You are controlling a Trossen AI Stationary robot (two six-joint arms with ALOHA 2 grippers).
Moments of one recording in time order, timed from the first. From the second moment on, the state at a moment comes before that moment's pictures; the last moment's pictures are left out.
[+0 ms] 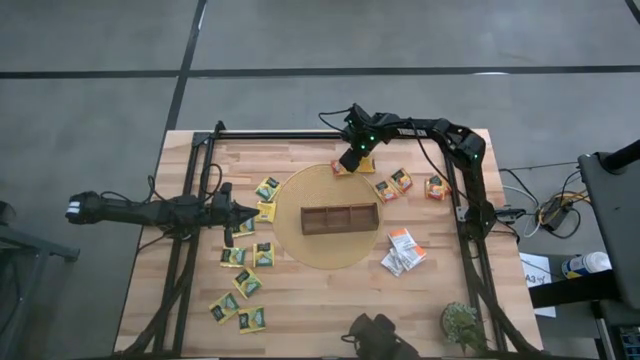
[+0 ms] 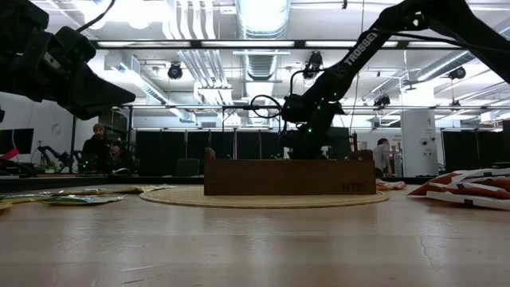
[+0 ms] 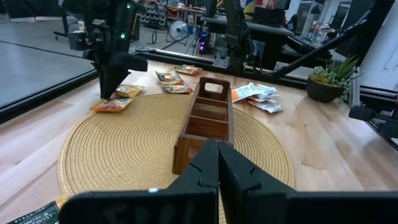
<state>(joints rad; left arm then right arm) -0.08 0.25 0.01 0.07 -0.23 -0.18 -0.69 2.13 1.45 -0.53 -0.23 0.01</state>
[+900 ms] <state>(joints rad) -0.08 0.25 0.01 0.07 -0.23 -0.18 -0.52 2.09 1.54 -0.61 -0.05 -0.19</state>
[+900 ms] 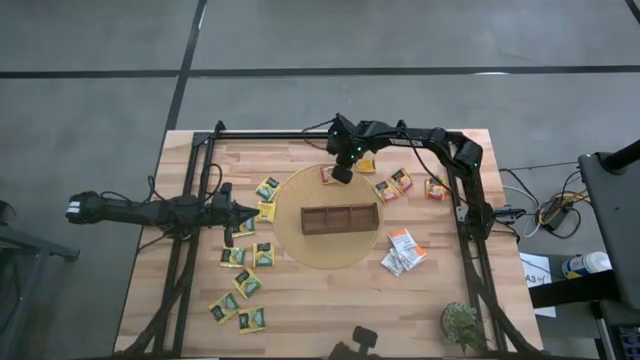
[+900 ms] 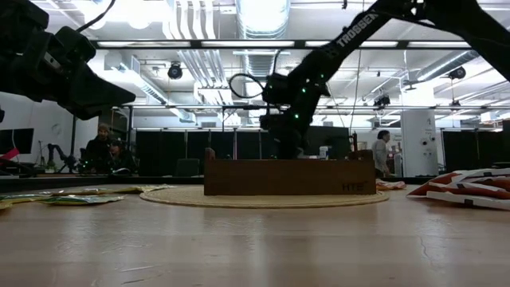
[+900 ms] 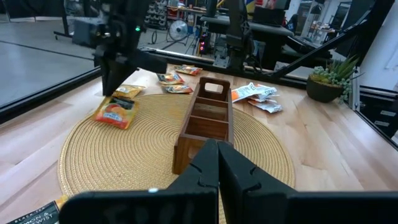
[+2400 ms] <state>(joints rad) -0.08 0.25 0.01 0.07 -0.23 -0.18 -0.41 1.94 1.43 -0.53 0.13 -0.28</state>
